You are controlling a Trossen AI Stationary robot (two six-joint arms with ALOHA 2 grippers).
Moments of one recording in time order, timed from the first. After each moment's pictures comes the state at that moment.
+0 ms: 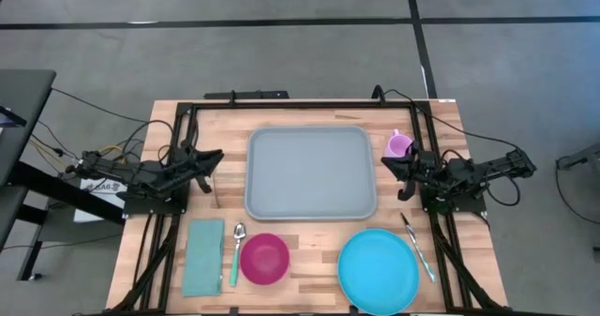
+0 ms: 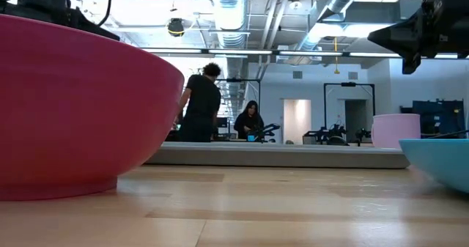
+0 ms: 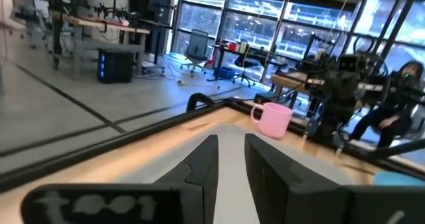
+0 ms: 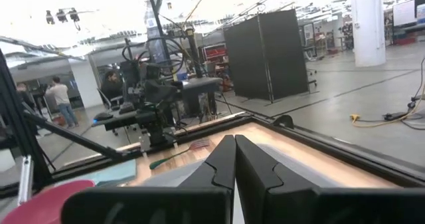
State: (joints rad) left arm -0.28 0.01 0.10 -0.01 -0.81 -0.19; right arm 0.28 0.00 0.01 0.17 0.58 0.08
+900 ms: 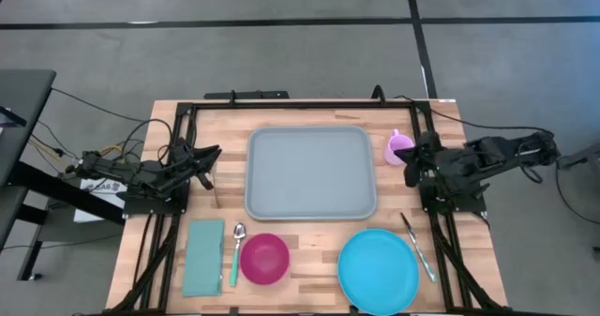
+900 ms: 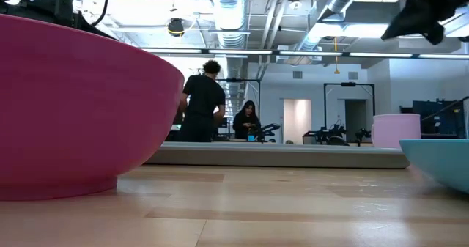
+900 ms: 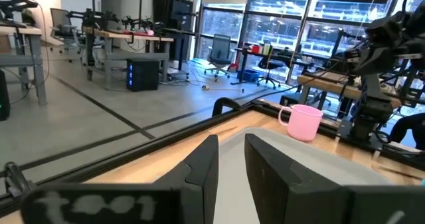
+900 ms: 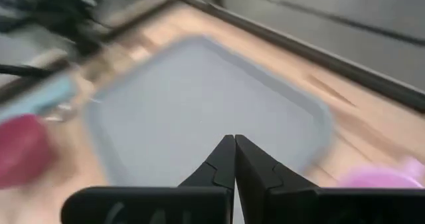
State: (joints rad) left arm -0.28 0.01 0.10 -0.01 -0.91 -0.12; right arm 0.27 0.51 0.73 -0.95 0.64 0.73
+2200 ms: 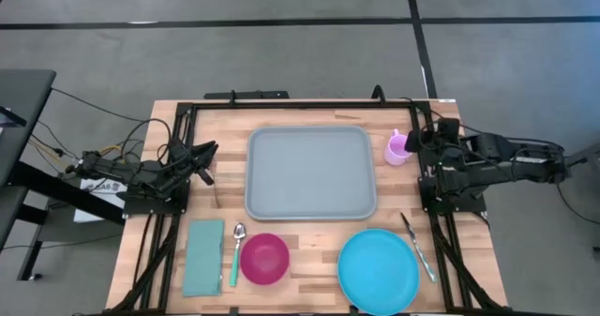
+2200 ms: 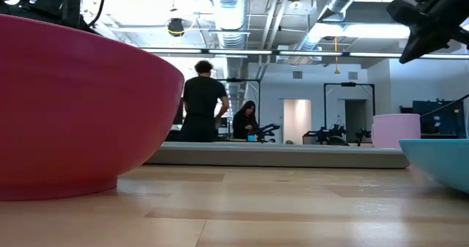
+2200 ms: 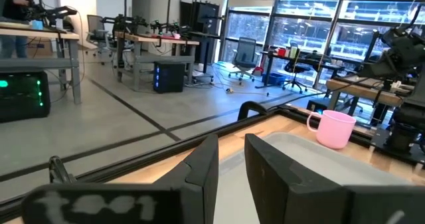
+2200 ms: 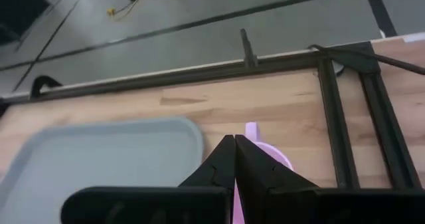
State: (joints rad) left arm -0.28 0.01 0.10 -0.01 -1.02 -0.11; right arm 0.00 0.58 0.77 -1.27 0.84 1.35
